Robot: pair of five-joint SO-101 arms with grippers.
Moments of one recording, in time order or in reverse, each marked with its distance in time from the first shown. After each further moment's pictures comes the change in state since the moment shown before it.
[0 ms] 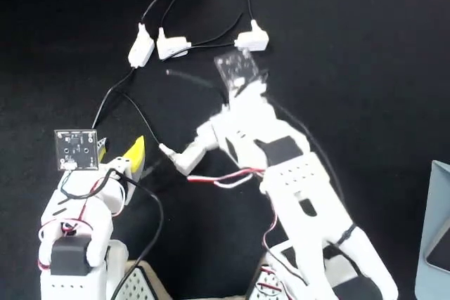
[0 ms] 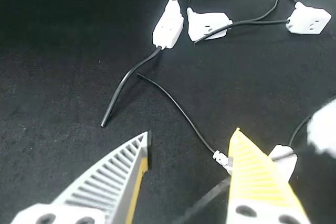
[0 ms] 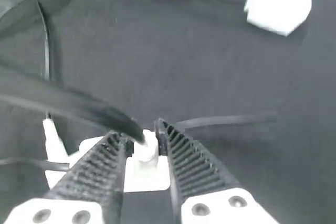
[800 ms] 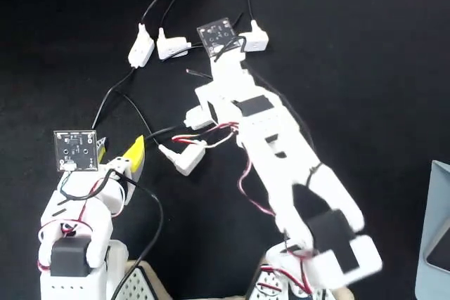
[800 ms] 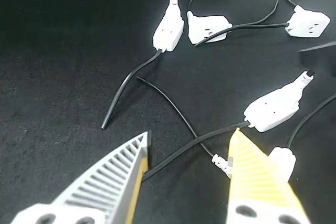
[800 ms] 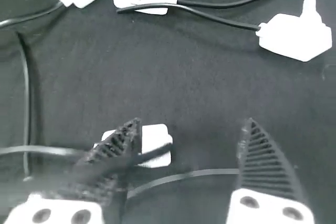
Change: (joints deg) left arm 0.0 -0.3 0.0 0.0 0.0; right arm 0.0 25.3 -17.3 -4.0 -0.1
